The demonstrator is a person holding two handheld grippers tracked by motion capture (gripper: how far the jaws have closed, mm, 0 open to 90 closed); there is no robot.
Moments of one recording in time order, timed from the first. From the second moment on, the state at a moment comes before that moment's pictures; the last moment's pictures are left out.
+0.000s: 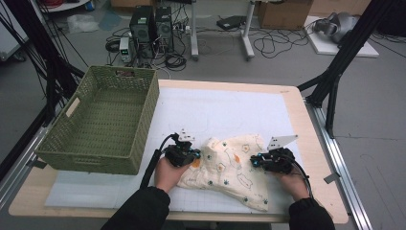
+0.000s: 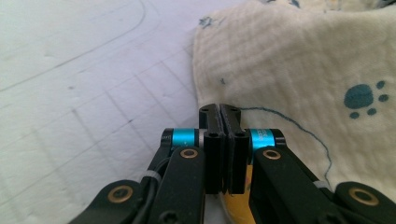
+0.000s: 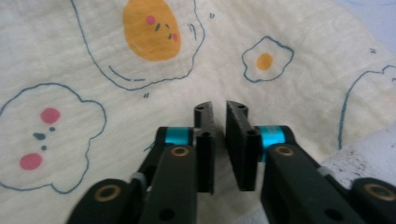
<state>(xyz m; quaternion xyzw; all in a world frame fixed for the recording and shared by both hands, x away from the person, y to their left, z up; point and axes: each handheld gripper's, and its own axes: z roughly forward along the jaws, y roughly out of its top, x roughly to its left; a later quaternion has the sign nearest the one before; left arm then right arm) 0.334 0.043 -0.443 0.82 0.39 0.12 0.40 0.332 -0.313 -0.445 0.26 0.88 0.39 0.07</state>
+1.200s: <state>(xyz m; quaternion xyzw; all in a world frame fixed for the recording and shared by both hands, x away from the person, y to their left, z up) 0.340 0.056 -0.419 0.79 0.39 0.07 0.47 0.310 -0.311 -0.444 0.24 0.89 0.40 0.04</state>
